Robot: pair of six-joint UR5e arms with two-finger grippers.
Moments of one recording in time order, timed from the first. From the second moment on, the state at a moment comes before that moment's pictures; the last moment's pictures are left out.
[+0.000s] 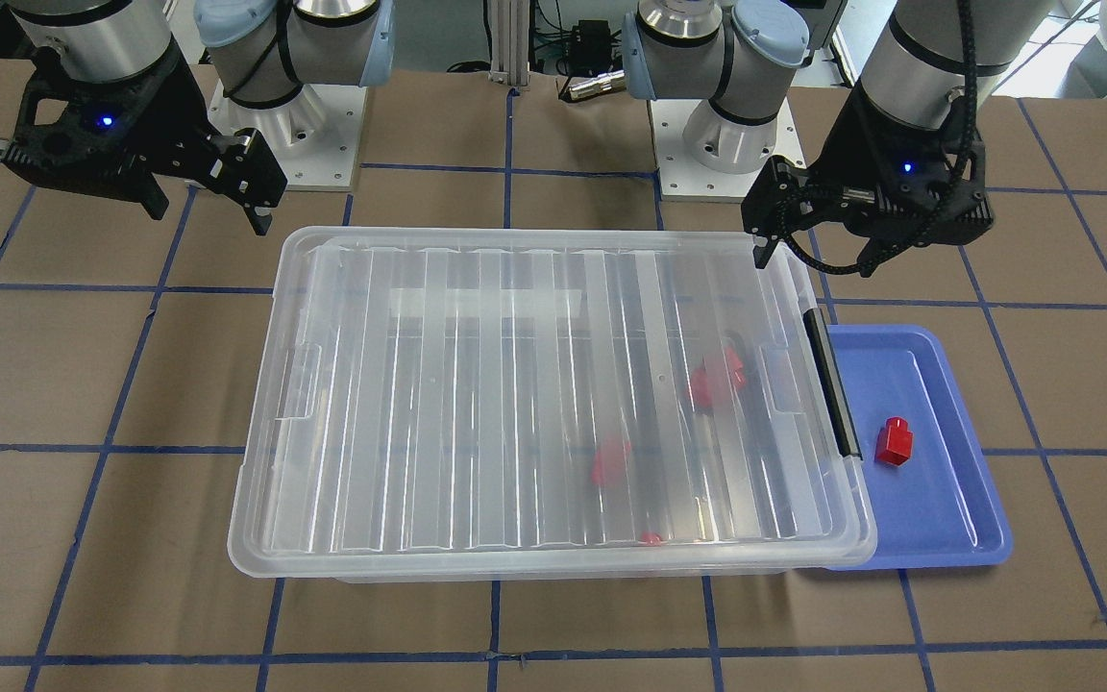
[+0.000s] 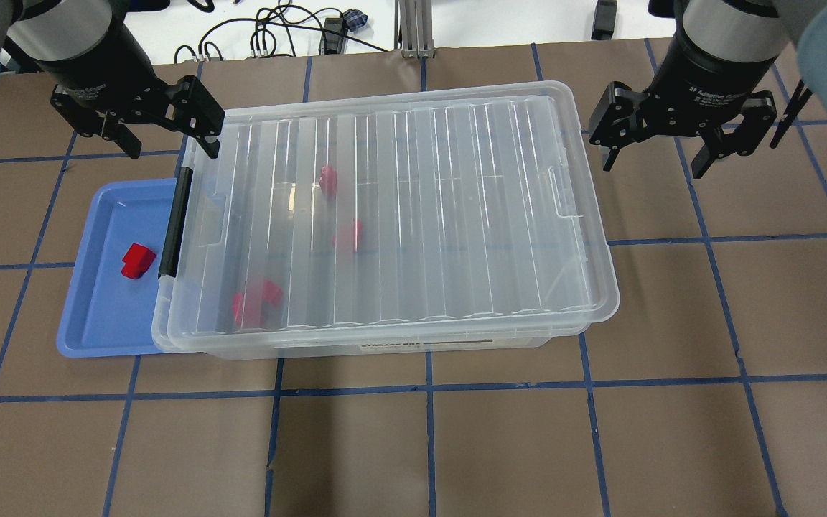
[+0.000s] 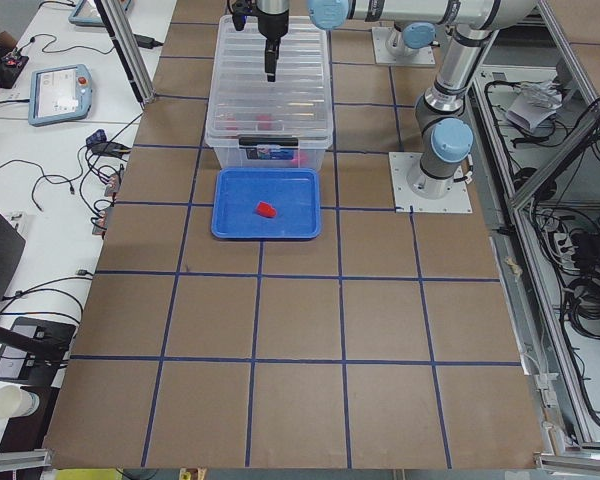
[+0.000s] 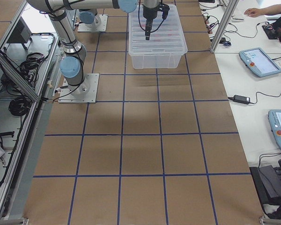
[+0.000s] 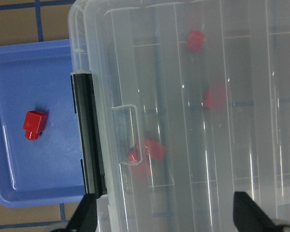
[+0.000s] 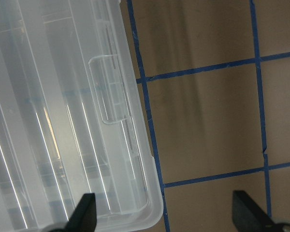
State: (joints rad) left arm -1.51 -1.60 -1.51 -1.57 1.55 0.12; right arm 1.56 -1.60 1.56 -1.52 -1.58 0.15
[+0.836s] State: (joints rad) left arm -1.52 -1.58 -1.51 -1.57 1.56 0.11; right arm 1.56 -1.61 1.56 -1.52 -1.59 0.15
